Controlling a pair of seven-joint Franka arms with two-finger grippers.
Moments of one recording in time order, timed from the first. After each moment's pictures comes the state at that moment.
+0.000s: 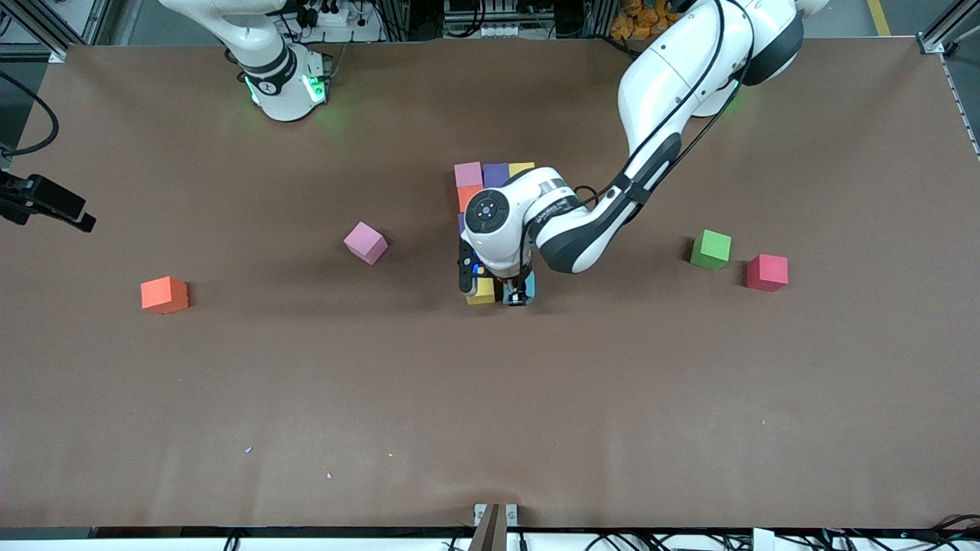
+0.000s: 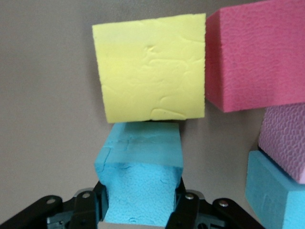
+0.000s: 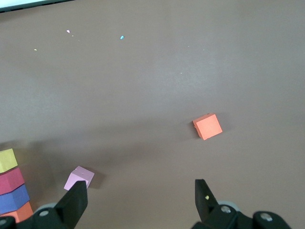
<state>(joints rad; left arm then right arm) -0.48 0.90 -0.44 -1.33 0.53 2.00 0.52 -0.01 0.06 -0.07 -1.48 0.03 1.57 0.07</state>
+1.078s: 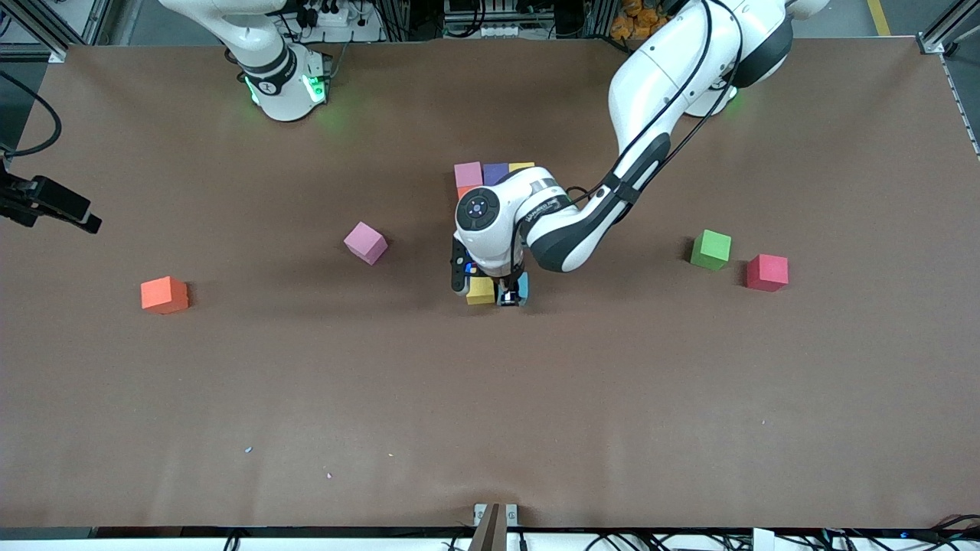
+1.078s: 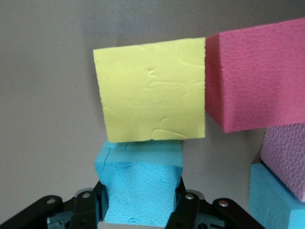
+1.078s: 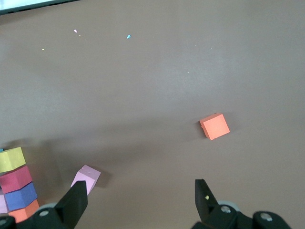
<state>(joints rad) -0.50 0.92 -0.43 -1.29 0.53 2.01 0.52 -0.01 0.06 -0.07 -1.48 0.06 1.57 0.07</state>
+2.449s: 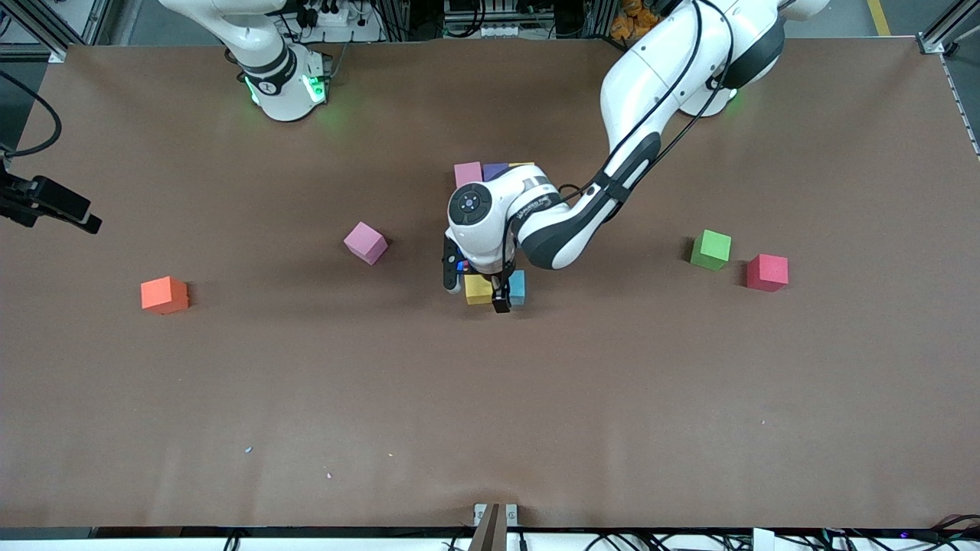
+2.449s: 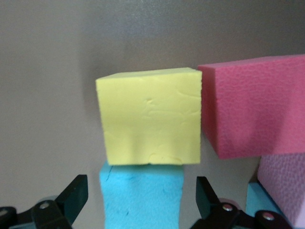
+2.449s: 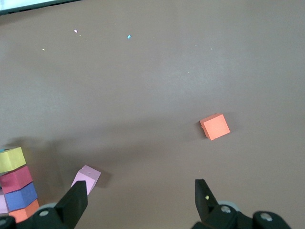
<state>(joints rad) -0.53 0.92 -0.42 -1.27 0.53 2.01 0.48 -0.01 0.06 -0.07 -1.48 0.06 1.57 0.07</state>
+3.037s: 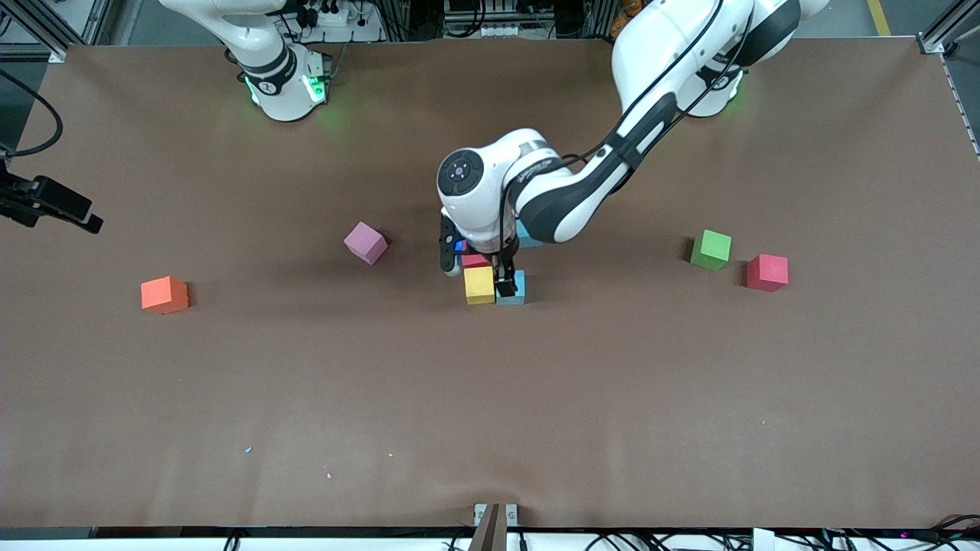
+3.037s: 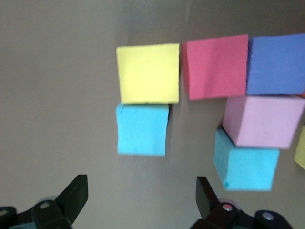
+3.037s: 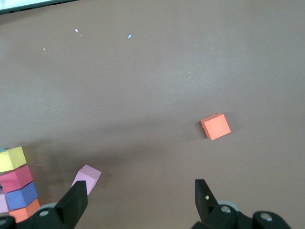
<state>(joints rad) -0.50 0.78 -0.47 -1.26 0.49 1.79 0.47 -0.01 0.06 -0.07 -1.48 0.06 1.57 0.07</state>
